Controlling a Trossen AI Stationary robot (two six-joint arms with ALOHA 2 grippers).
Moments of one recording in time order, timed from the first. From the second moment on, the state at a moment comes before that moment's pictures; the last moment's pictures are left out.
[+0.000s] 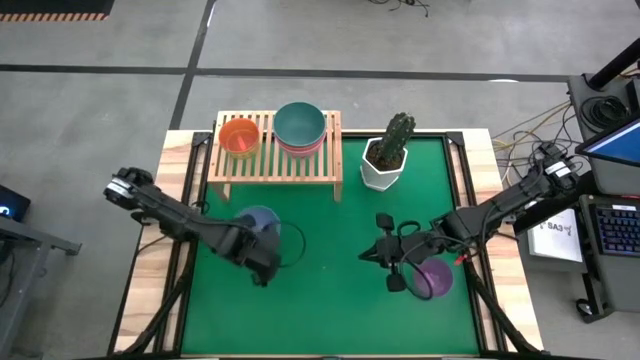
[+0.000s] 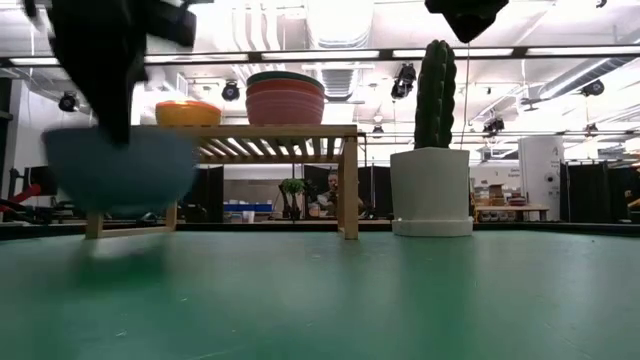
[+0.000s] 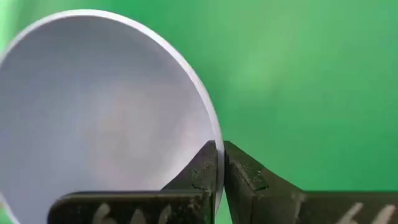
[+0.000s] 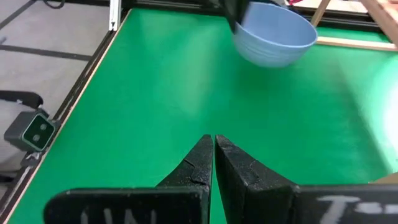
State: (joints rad) left arm -0.45 1.53 1.17 -1.08 -0.25 -0.81; right arm 0.44 1.28 0.92 -0.19 0.27 0.15
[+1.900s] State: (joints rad) left arm 0.26 1.66 1.91 -1.20 -0.41 0.44; right arm 0.45 1.28 0.88 -0.18 0.27 0.15
